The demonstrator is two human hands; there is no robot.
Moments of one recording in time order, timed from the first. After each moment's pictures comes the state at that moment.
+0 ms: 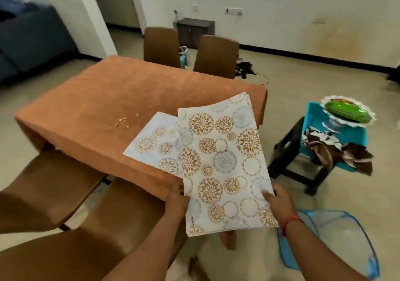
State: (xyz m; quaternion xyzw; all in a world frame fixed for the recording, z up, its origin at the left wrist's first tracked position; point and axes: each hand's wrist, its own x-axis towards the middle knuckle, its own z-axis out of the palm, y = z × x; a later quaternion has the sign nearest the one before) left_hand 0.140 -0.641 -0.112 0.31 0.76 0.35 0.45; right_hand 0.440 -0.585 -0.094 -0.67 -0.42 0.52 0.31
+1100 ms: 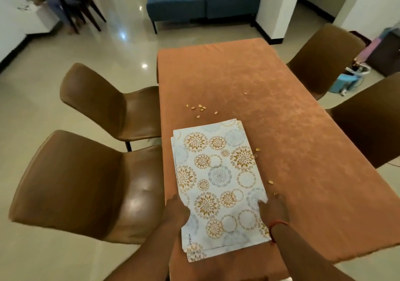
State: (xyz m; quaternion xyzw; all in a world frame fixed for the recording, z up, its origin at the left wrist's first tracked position) left_hand 0.155 -0.488 -0.150 -0.04 0.91 0.28 0.30; right_hand 0.265 -0.211 -0.155 -0.44 -0.84 0.30 -0.11
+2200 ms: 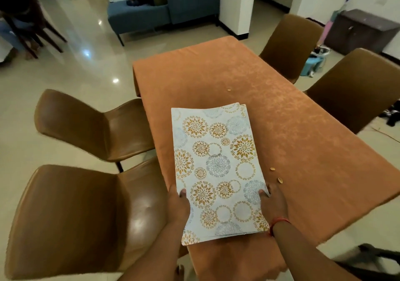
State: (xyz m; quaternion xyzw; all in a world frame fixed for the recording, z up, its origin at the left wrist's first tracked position) left_hand 0.128 -0.498 -0.116 -0.05 0.85 0.49 0.17; right_hand 0.261 -0.271 -0.135 -0.49 -0.72 0.48 0.09
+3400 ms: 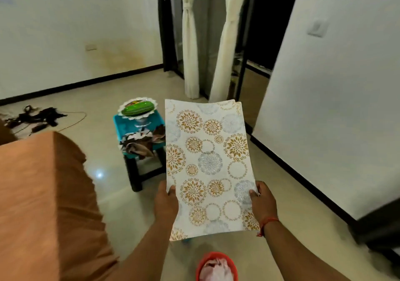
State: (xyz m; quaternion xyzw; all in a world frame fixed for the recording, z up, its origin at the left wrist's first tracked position) left_hand 0.598 -0.665 -0.070 0.63 0.54 0.25 0.49; right_hand 0.795 -0.856 -0.068 -0.82 -0.13 0.19 0.52
